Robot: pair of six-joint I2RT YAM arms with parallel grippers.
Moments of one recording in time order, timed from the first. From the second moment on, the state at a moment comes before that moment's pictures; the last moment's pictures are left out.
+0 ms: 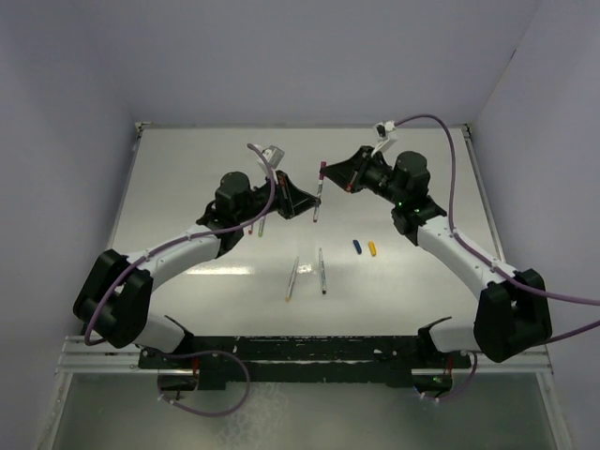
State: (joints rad) left arm -0.58 1.45 0.85 0.57 0.51 -0.65; right arm 0.39 1.33 0.94 0.35 -0.47 0.67
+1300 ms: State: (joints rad) left arm -0.44 1.49 0.80 0.65 0.71 -0.81; right arm 0.46 1.49 1.10 0.23 -0.64 0.39
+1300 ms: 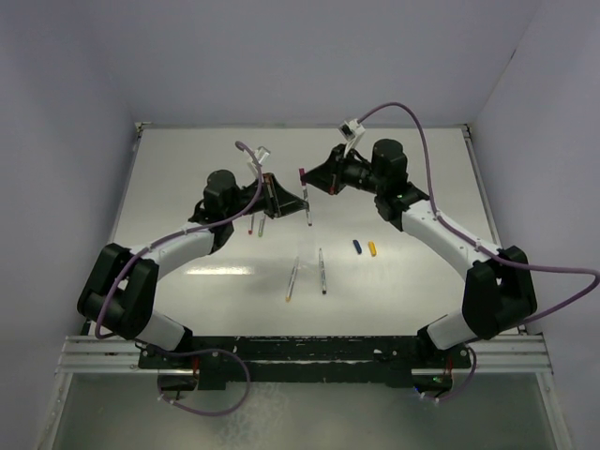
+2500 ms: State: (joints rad) left arm -0.41 1.74 1.18 -0.23 0.30 -0.31; right arm 0.52 1.25 1.21 -0.25 -0.14 0.33
